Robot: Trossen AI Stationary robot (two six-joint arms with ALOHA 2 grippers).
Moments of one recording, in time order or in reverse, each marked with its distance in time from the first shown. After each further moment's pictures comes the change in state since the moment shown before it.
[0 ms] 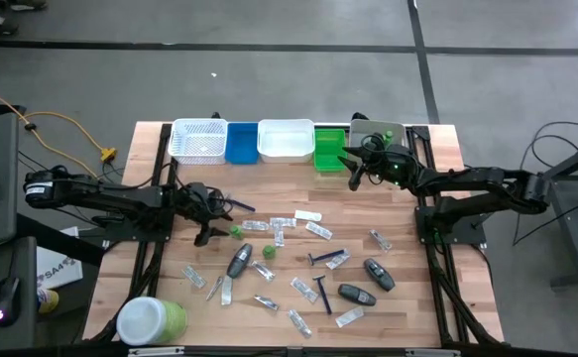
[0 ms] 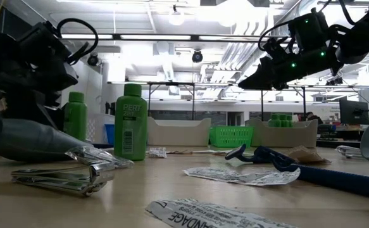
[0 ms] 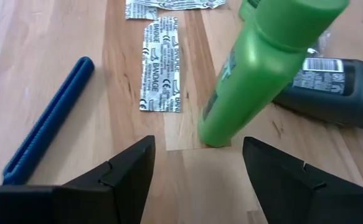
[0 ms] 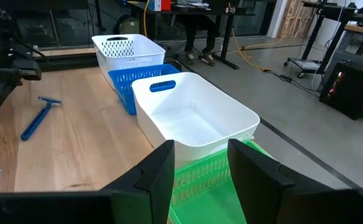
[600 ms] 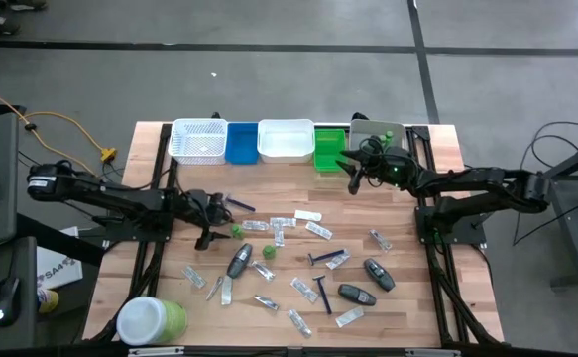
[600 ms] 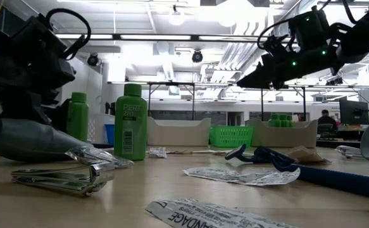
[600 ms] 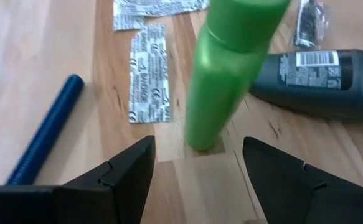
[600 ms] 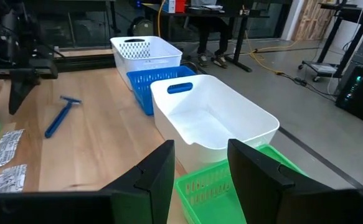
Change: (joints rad) left arm -0.126 0.030 0.002 0.050 -0.129 0.019; right arm 0.041 0.000 0.000 0.003 -0.019 0.002
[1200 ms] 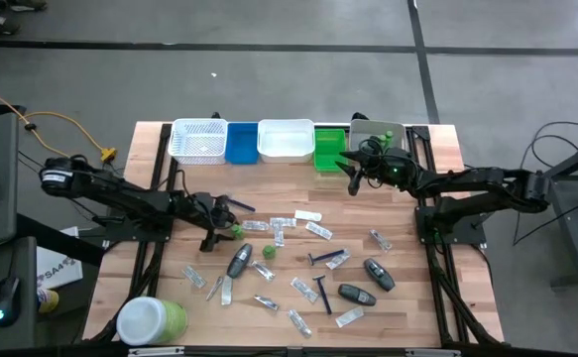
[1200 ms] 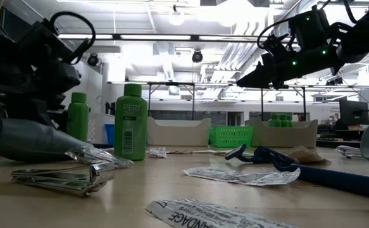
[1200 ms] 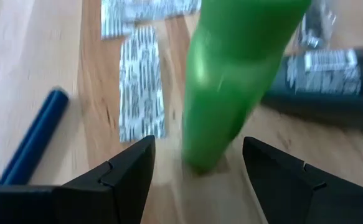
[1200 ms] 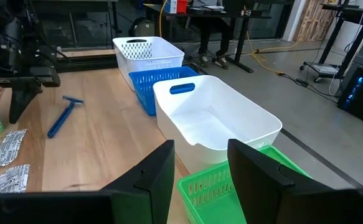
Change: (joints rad) left arm -0.011 0.217 0.001 0.243 0.006 0.028; right arm 0.007 0.000 0.000 0.002 0.005 0.000
